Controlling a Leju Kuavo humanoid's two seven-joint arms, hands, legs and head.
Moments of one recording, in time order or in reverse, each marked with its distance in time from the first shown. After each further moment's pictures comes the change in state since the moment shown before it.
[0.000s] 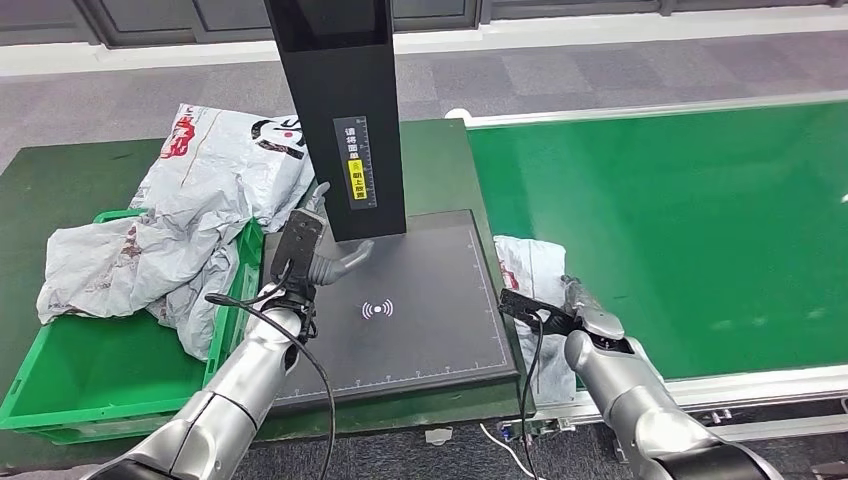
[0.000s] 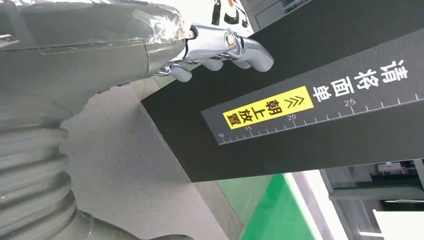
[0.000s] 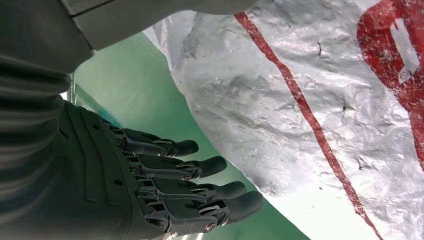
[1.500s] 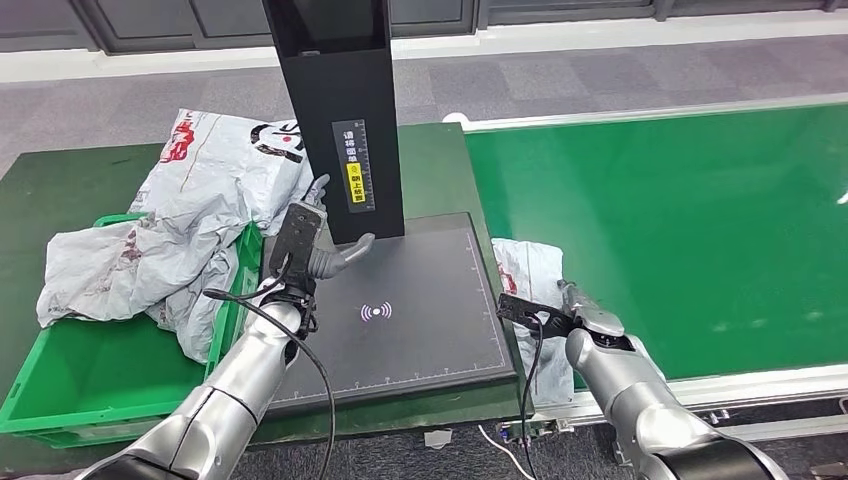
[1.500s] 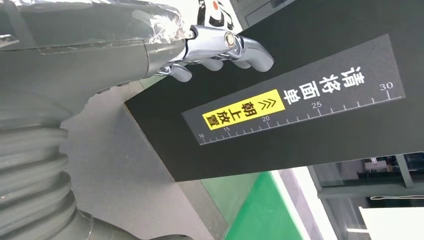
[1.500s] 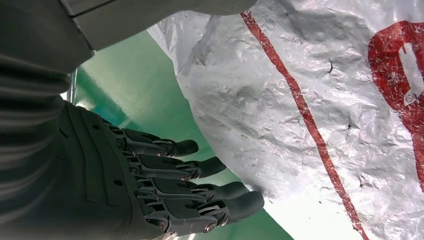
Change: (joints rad) left arm -0.017 -0.004 0.000 -0.007 0.006 -0.005 -0.003; right arm -0.017 -0.010 0.013 0.027 0.001 0.051 -0.028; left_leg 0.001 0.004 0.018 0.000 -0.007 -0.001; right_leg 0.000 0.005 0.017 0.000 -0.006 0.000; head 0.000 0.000
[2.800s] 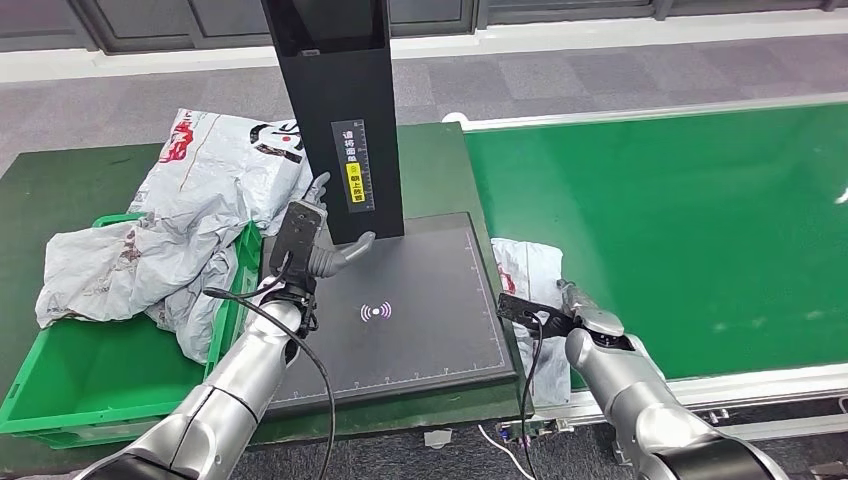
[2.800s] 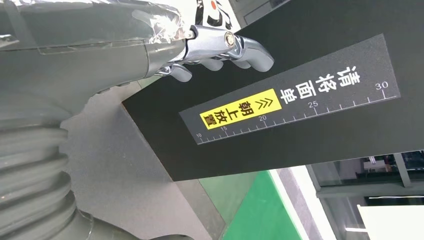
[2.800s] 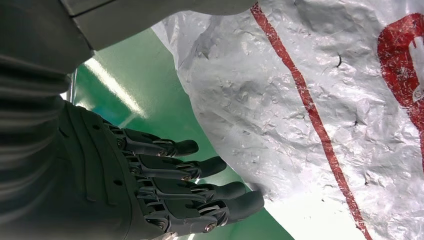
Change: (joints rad) left arm -0.002 -0.002 0.000 -0.002 0.000 0.000 0.000; right arm -0.001 0.000 0.001 0.001 0.000 0.001 -0.002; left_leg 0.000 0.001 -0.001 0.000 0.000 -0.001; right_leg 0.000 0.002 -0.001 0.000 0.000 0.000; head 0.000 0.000
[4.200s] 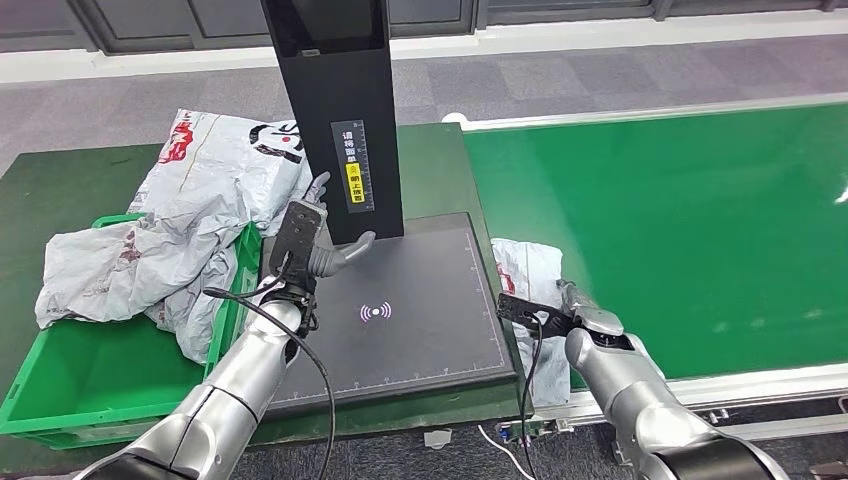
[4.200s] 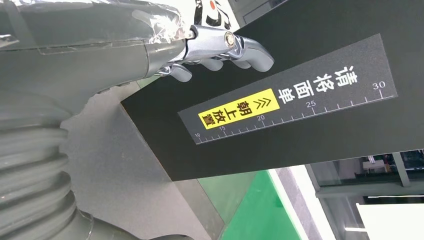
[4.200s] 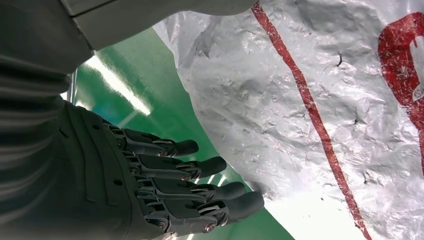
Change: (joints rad) left arm -0.001 0.000 0.000 0.000 0.000 0.000 0.000; right arm -0.003 0.000 0.008 0.003 0.000 0.001 0.000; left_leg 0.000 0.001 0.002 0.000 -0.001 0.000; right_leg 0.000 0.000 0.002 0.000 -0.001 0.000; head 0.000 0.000
